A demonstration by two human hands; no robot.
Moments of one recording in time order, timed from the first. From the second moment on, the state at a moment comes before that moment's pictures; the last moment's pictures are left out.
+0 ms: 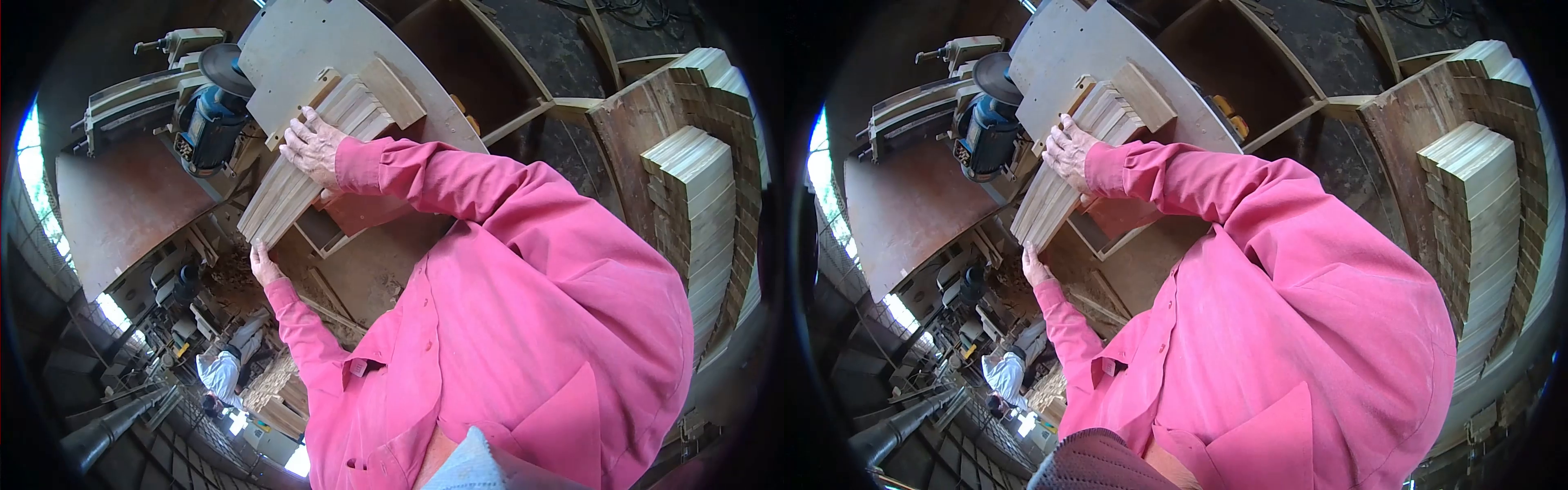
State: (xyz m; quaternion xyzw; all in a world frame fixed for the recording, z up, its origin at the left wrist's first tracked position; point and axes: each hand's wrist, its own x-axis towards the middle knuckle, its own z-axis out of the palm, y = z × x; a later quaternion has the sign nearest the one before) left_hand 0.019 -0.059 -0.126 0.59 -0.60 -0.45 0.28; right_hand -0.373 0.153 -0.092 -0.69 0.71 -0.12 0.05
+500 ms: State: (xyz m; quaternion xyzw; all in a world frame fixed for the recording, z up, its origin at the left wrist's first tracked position) left_hand -0.013 -0.147 -0.109 0.61 -0.68 -0.36 0.18; right_hand -0.368 0.144 -0.113 -0.68 0.72 -0.14 0.00
